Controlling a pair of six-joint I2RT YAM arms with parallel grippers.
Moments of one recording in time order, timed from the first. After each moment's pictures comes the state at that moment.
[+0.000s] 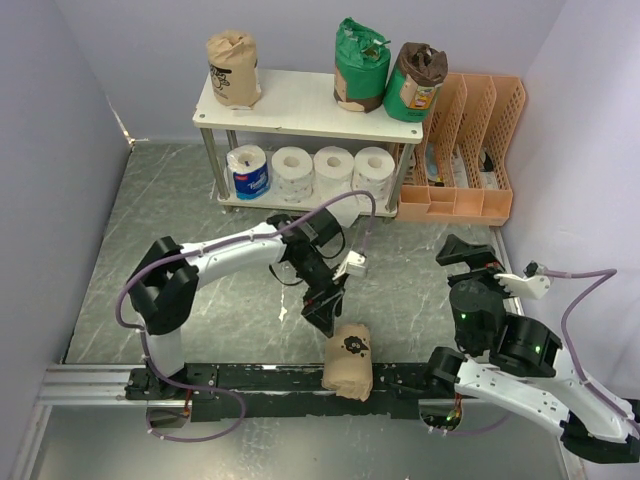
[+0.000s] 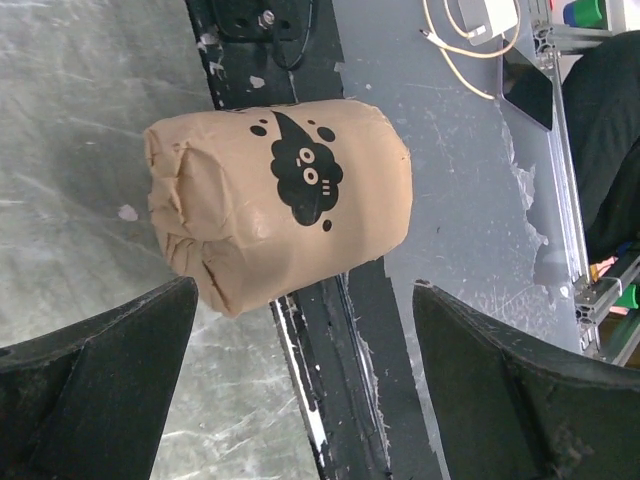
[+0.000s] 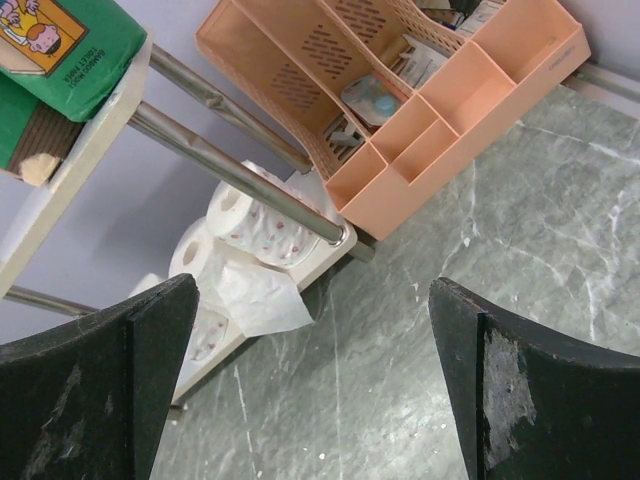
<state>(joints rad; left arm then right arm) -0.91 1.84 1.42 -0.85 1.03 0.50 1.02 0.39 0.83 -0.88 1.36 1.17</state>
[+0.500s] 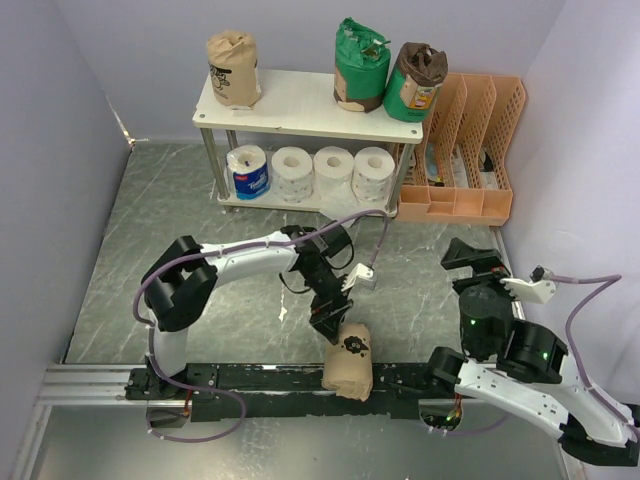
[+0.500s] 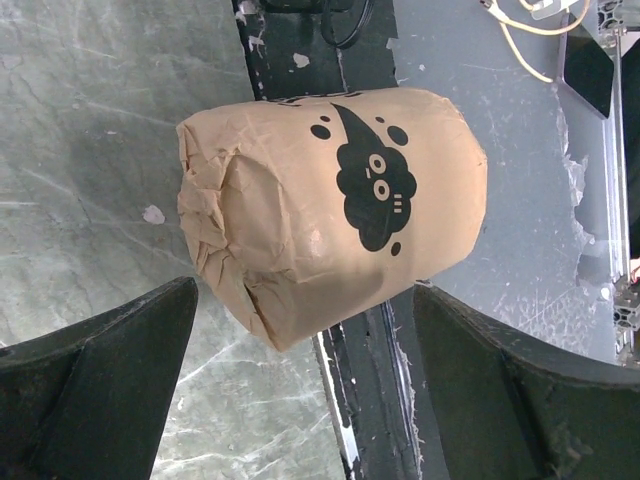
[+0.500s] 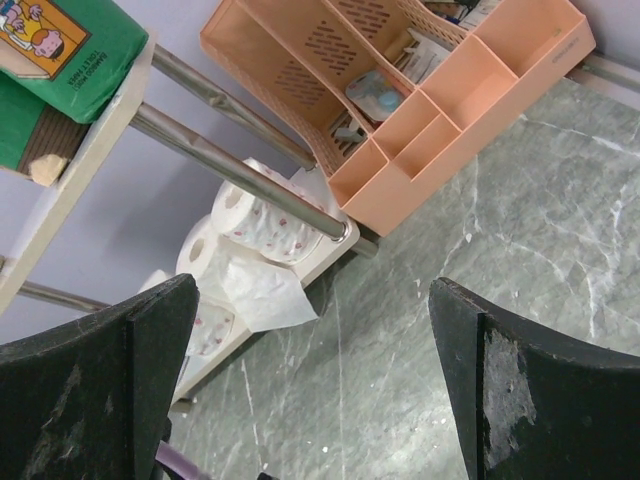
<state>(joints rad) -0.98 1.91 1.39 -0.76 0.94 0.47 1.02 0.34 0.82 -0.89 1.34 1.16</state>
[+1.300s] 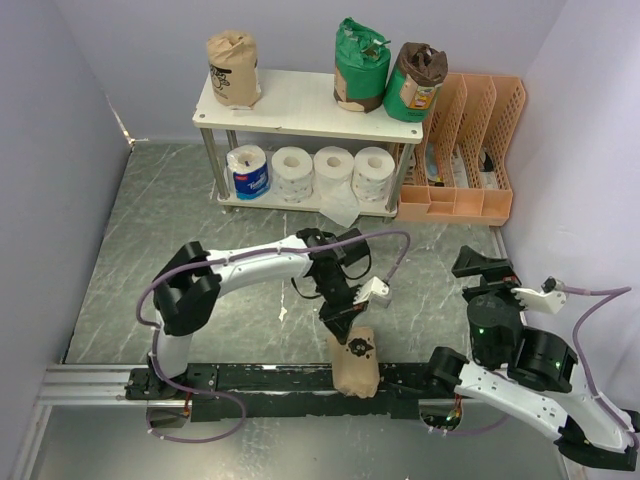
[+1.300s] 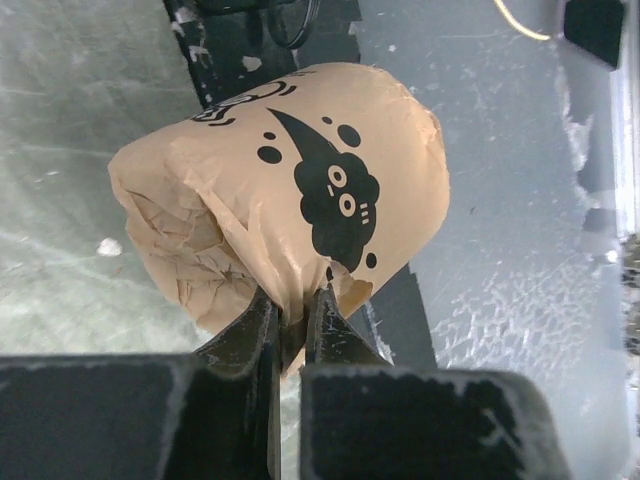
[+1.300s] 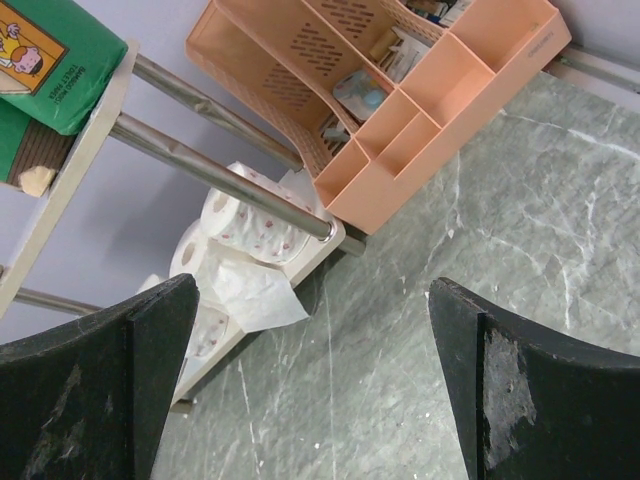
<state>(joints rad) -1.08 1.97 1.52 -0.90 0.91 0.52 1.02 0.25 0.82 -1.04 1.34 1.26</state>
